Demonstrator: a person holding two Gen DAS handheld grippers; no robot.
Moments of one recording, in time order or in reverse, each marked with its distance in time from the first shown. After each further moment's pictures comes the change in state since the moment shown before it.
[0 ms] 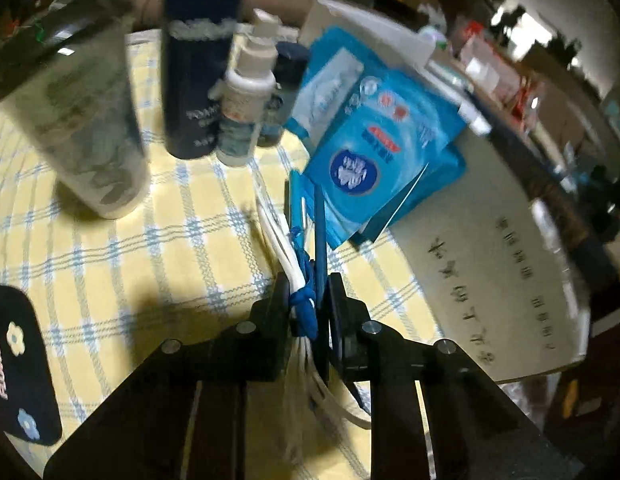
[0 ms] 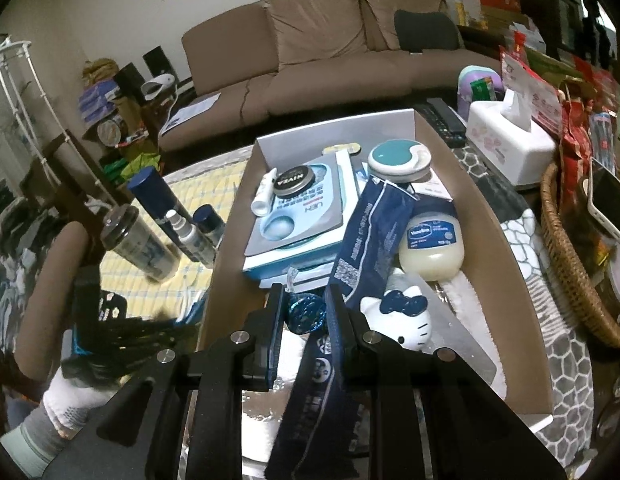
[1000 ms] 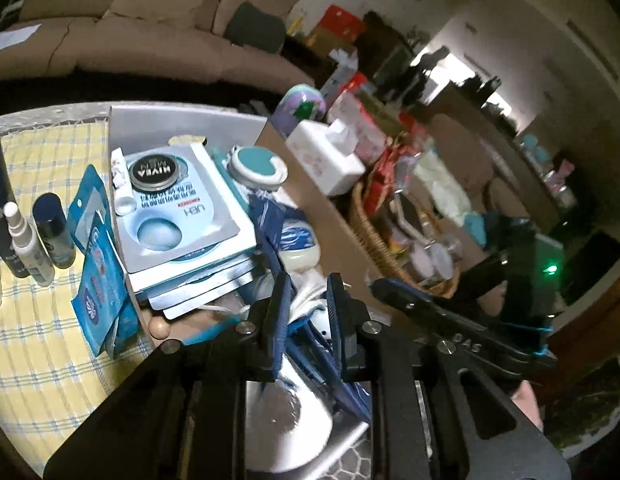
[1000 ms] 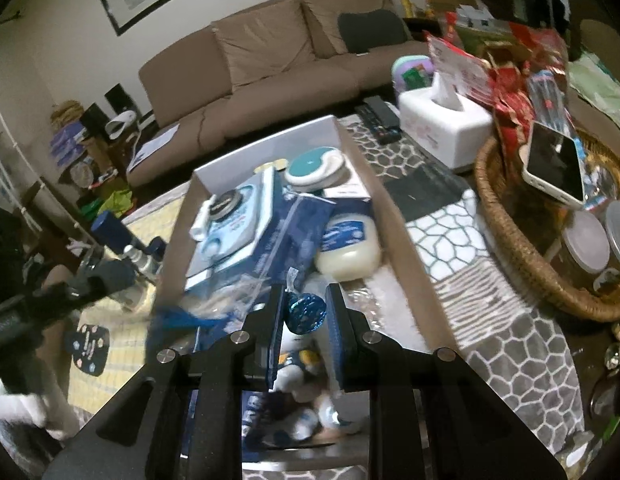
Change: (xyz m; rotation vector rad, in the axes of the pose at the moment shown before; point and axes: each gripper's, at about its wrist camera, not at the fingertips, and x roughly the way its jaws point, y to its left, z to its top) left arm -0.019 -0.173 0.089 0.034 -0.125 -0.295; right arm -0.024 -0.084 -0.007 0.173 -0.037 -0.065
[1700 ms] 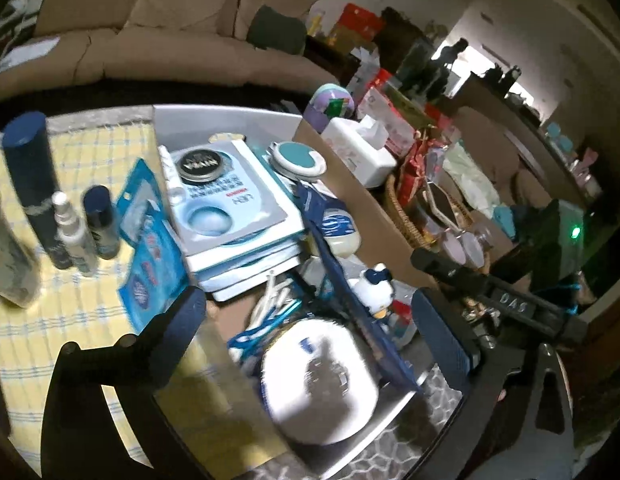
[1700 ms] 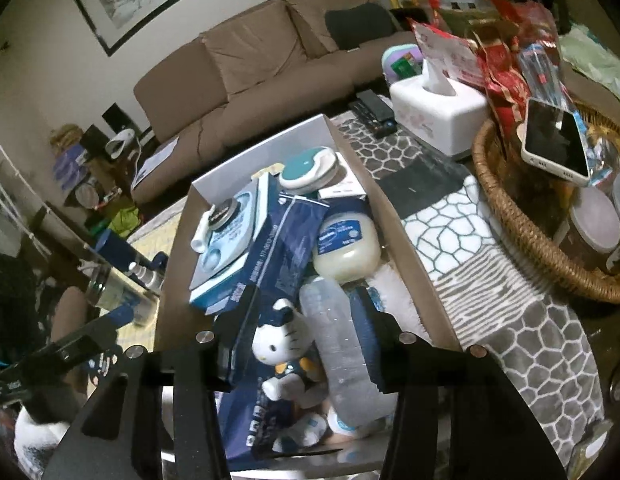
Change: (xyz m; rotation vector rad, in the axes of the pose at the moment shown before) left arm -0.032 0.015 -0.021 0.044 -0.013 0.118; right arm -0.002 0.002 0.004 0.050 -0.020 0.041
